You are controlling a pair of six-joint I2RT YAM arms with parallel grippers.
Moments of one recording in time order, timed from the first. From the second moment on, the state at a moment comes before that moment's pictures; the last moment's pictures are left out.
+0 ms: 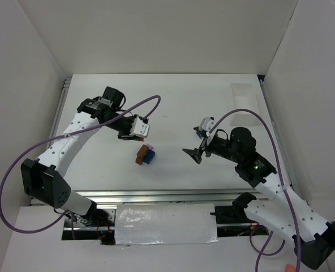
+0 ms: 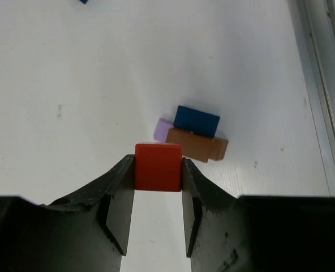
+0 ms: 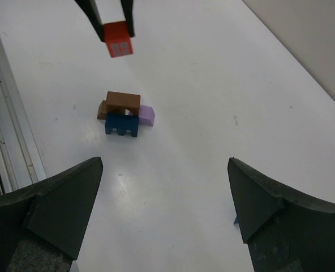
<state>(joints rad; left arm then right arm) -0.38 1.47 1.42 -1.05 0.71 1.32 0.58 0.73 0.72 -0.15 -0.40 -0.29</state>
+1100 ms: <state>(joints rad) -0.30 1.74 1.43 -1.27 0.81 1.84 0.55 0.92 0.79 -0.14 -0.33 -0.27</state>
